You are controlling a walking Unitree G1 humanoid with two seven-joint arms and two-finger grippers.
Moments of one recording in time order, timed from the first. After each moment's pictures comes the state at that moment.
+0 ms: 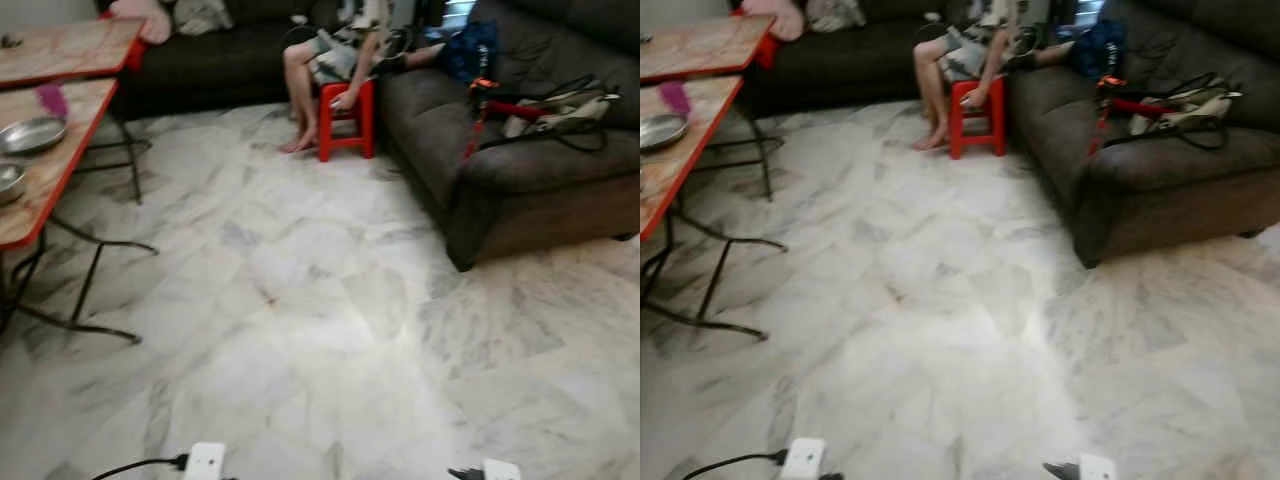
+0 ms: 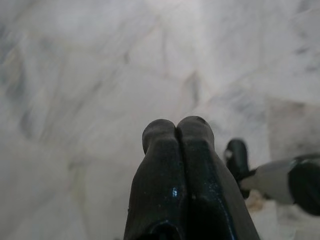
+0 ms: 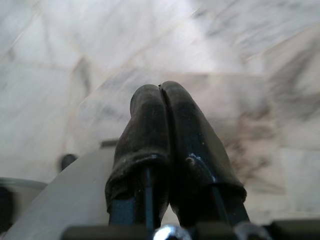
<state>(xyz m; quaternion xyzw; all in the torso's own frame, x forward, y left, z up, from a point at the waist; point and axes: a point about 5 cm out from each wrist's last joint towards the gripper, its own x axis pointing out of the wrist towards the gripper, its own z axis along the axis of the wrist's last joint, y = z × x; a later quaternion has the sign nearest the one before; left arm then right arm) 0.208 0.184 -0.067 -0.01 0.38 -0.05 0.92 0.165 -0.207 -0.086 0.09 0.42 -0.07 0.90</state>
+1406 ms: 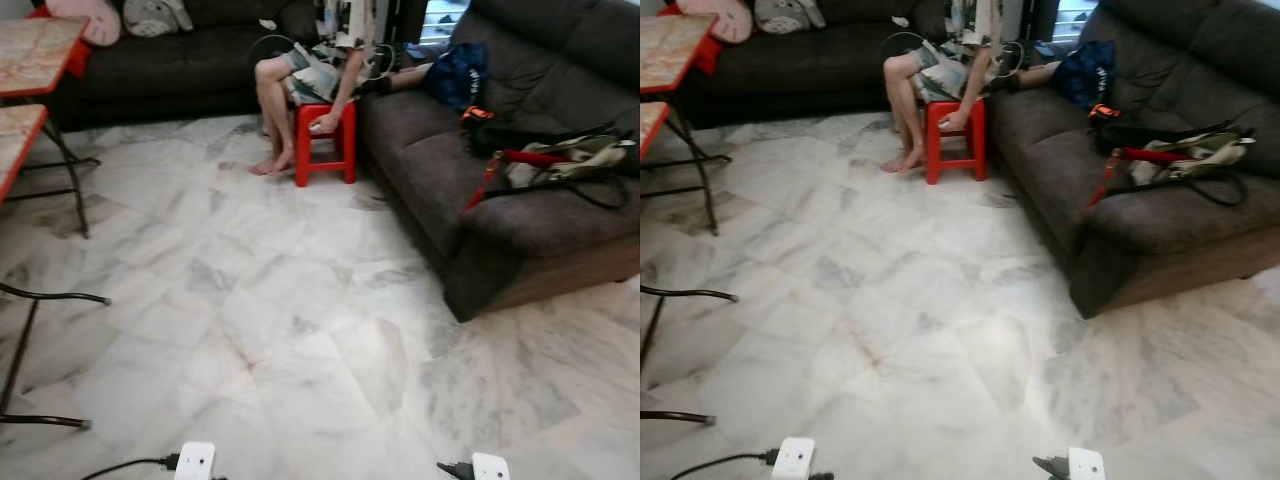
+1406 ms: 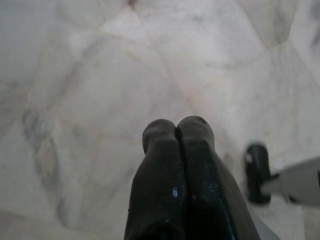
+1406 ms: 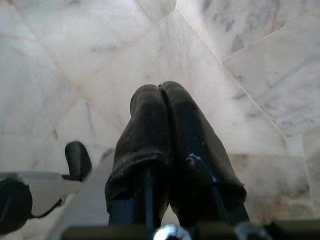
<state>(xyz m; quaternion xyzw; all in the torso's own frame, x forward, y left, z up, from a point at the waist) 0.205 0.200 -0.066 0.01 0.38 -0.03 0.92 0.173 -0.192 -0.085 0.10 0.41 -0.05 0.90</state>
